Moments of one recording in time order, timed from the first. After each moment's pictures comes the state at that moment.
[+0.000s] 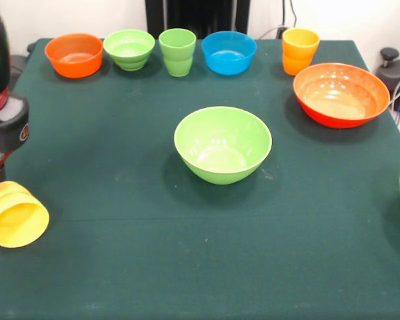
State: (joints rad) arm -0.41 0.08 -0.53 0.79 0.52 0.69 2.77
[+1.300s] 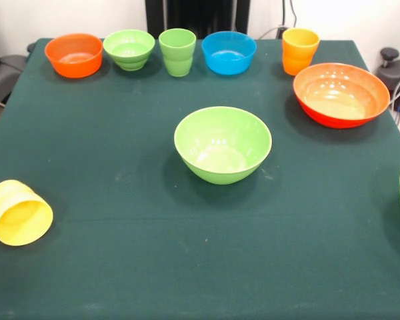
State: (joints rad) arm -0.50 0.06 -0.70 0.61 0.66 1.00 2.97
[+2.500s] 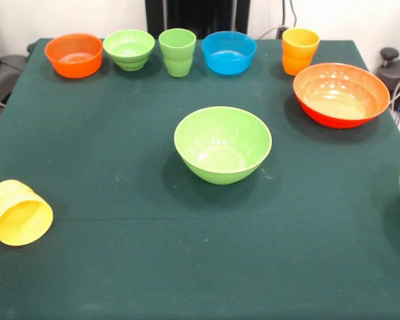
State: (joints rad) arm -0.48 0.18 -0.86 0.44 0.82 1.10 3.19
